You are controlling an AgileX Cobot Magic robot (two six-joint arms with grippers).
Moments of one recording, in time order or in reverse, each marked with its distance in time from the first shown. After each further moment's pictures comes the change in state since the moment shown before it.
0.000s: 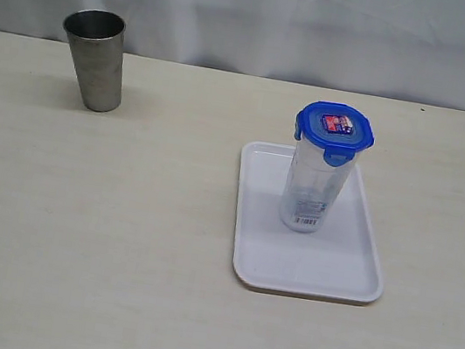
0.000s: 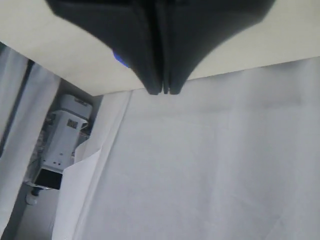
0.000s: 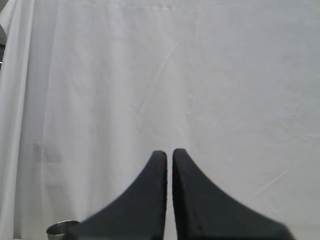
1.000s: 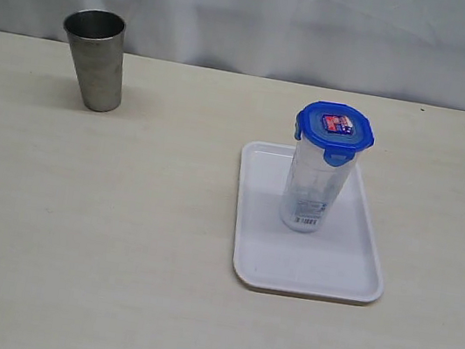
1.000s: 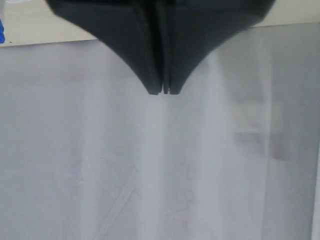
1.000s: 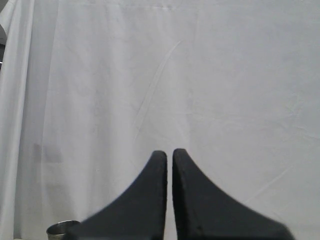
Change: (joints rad) left arm 0.431 -0.452 0.202 -0.272 0.110 0.428; right arm 0.000 0.000 0.000 0.000 0.000 0.000
